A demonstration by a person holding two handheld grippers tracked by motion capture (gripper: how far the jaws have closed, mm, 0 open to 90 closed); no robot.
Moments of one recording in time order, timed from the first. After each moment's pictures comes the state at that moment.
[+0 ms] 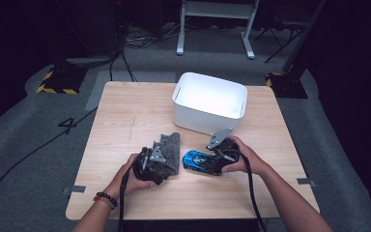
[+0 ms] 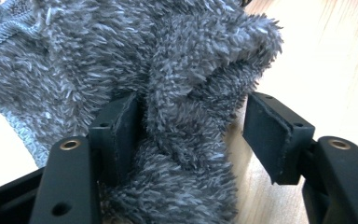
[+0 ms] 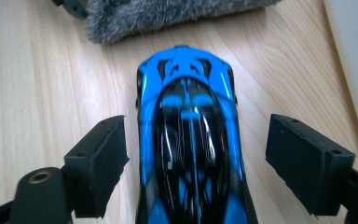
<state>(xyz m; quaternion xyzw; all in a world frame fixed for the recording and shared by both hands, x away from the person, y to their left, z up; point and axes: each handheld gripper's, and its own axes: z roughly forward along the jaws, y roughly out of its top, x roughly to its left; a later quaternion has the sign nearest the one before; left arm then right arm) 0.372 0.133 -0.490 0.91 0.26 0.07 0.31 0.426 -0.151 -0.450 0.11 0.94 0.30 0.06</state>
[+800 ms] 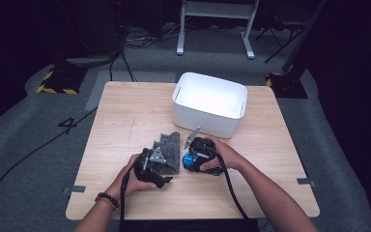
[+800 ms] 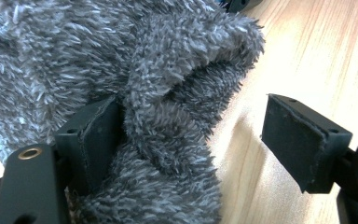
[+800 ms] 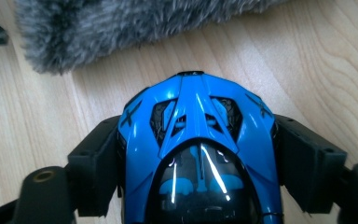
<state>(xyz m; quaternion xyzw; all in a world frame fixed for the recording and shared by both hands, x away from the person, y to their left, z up) 0.370 0.130 -0.493 0.91 0.26 0.07 0.32 0.445 -0.085 -0.477 0.13 0.97 0.20 0.03</state>
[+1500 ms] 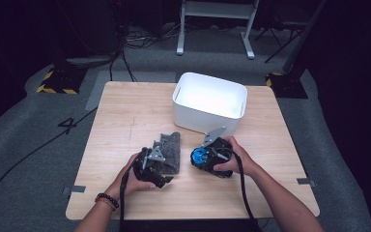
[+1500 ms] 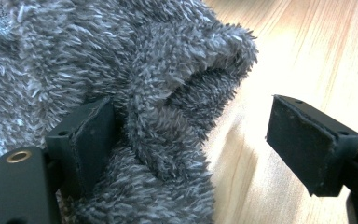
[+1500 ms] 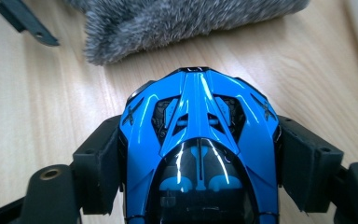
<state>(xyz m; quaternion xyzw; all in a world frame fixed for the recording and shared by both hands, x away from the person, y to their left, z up) 0.371 0.131 -0.490 0.90 0.27 0.05 0.34 0.431 -0.141 -0.457 0.13 0.94 0.32 0.04</state>
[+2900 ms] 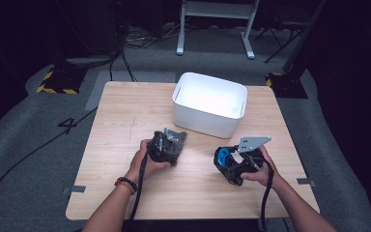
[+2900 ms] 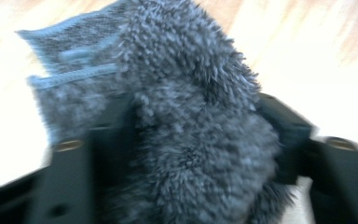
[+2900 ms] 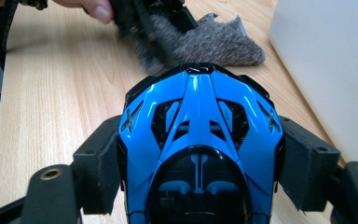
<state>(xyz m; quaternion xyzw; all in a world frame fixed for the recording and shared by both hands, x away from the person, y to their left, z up) 0.425 0.095 -0.481 0.89 0.36 0.13 0.27 0.390 -0.222 -0.439 0.16 0.88 0.45 0.08</state>
